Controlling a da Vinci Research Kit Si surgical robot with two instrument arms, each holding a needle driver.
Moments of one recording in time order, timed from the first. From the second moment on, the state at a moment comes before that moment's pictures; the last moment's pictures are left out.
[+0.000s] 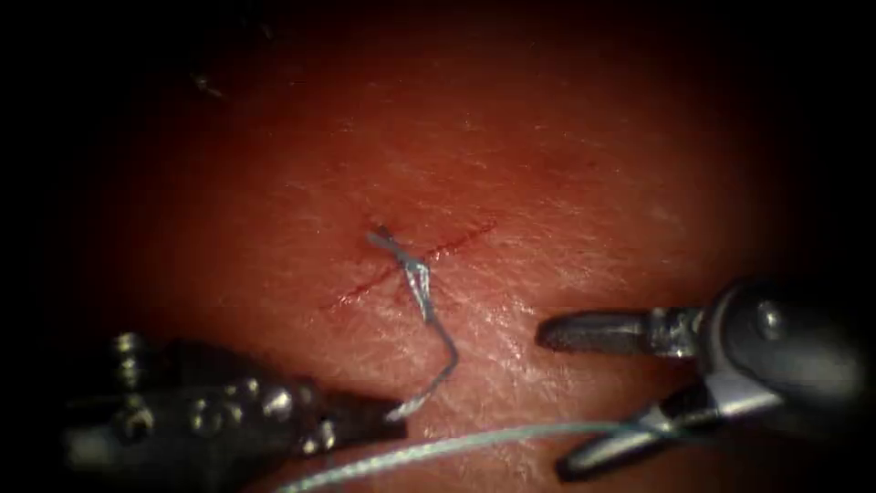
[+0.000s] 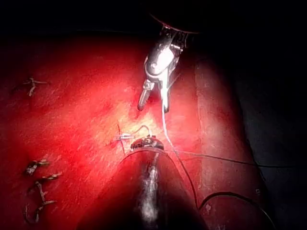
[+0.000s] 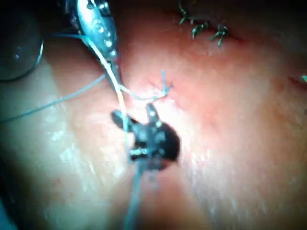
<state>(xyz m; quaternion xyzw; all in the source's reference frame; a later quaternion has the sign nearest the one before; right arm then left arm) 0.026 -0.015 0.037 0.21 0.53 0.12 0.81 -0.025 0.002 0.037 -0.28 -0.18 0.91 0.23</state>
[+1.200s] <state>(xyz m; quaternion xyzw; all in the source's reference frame) 0.036 -0.016 0.042 0.12 0.56 0.08 0.81 -0.022 0.005 0.035 -0.28 -0.16 0.92 0.23</state>
